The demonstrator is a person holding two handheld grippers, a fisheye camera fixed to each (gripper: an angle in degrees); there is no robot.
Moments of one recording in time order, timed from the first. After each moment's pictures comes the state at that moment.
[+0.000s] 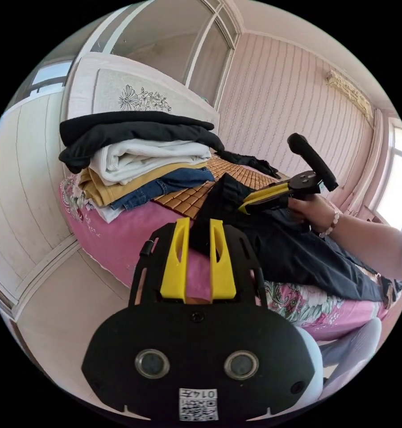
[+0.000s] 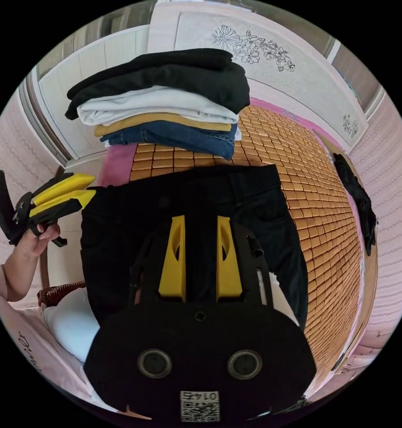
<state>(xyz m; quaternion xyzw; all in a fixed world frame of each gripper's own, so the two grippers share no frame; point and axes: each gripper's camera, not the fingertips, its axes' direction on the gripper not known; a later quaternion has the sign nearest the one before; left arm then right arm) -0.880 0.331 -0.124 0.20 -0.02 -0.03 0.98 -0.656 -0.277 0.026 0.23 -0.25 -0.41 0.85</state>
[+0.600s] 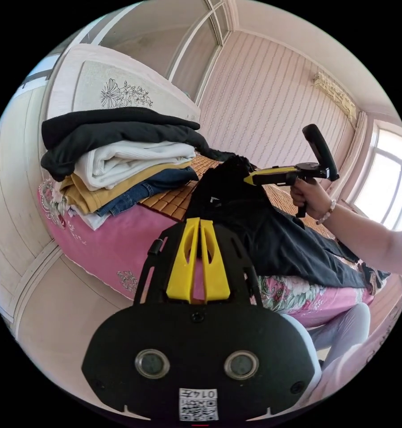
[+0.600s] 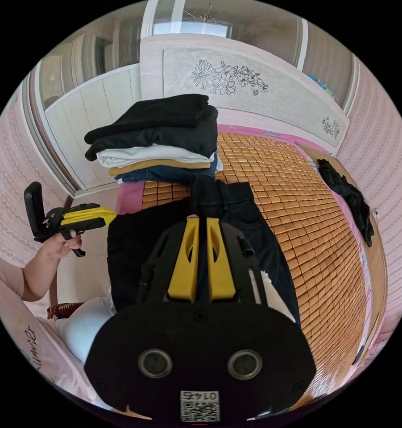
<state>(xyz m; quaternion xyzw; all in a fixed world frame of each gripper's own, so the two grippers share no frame) -0.890 0.317 -0.143 0.18 0.04 0.02 0.98 -0.623 -0.267 -0.001 0.30 -0.31 -0.35 0.83</state>
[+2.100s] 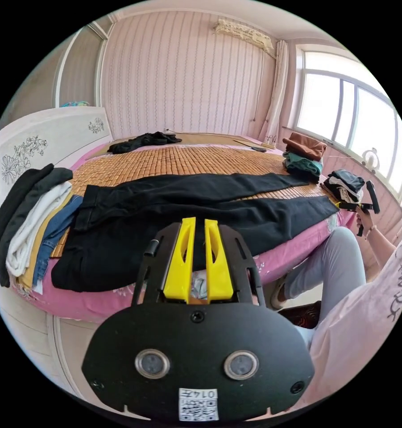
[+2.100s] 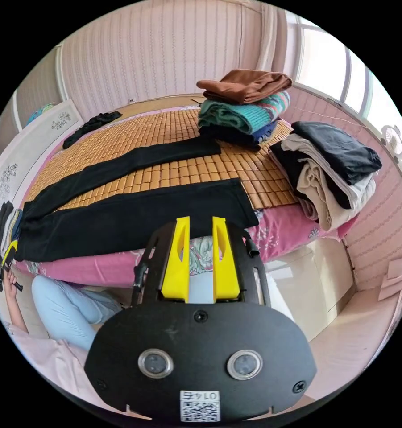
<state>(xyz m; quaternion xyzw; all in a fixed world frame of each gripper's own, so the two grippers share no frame) -0.557 0.387 -0.072 0.09 0.12 0.28 0.95 -0.062 0.211 0.209 0.12 -0.14 0.33 0.93</state>
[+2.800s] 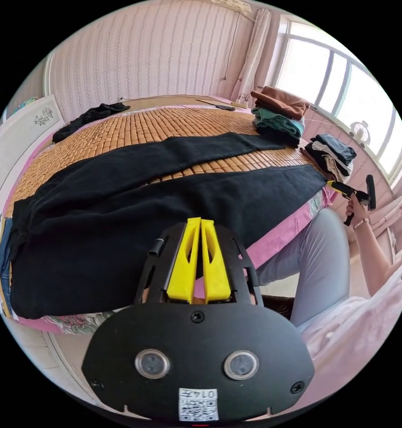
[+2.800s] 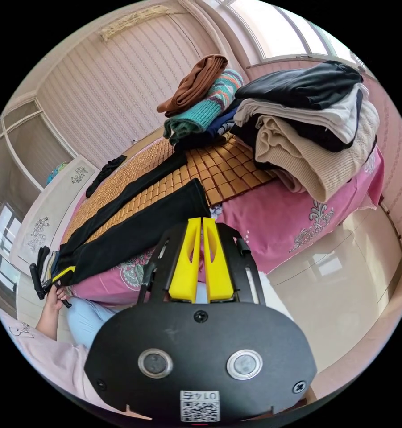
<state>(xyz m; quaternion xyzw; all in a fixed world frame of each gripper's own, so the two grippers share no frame) -0.350 0.449 0.048 -0.04 0.14 0.33 0.93 0.084 0.349 0.245 0.20 -0.27 0.42 0.84</state>
